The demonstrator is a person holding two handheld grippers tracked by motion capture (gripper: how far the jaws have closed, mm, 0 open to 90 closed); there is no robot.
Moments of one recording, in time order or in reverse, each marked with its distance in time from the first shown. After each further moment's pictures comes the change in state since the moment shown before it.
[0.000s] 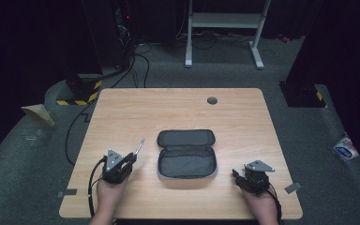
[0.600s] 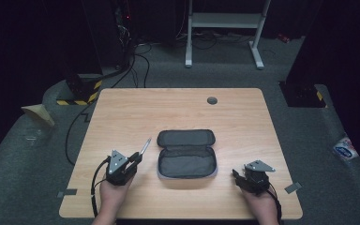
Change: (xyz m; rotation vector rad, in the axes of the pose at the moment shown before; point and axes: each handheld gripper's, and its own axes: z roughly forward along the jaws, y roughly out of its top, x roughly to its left) left arm -0.020 0.014 -0.008 -0.065 -0.061 0.033; right arm 0.000 0.000 0.000 0.000 0.002 0.001
